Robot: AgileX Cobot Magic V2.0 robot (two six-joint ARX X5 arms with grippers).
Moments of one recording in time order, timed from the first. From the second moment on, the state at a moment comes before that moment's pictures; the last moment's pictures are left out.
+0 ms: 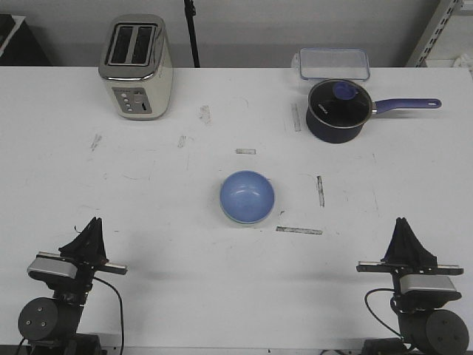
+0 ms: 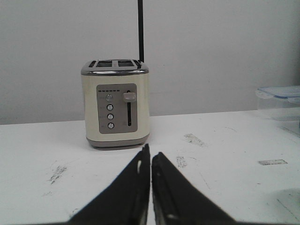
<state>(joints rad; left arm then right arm) -0.08 0.08 0.23 0.11 0.05 0.00 0.05 0.11 0.38 -0.11 0.06 0.03</state>
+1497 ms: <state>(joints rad) -0.04 0.00 0.03 0.15 -0.05 0.01 0.05 0.11 0.38 -0.11 0.06 0.03</state>
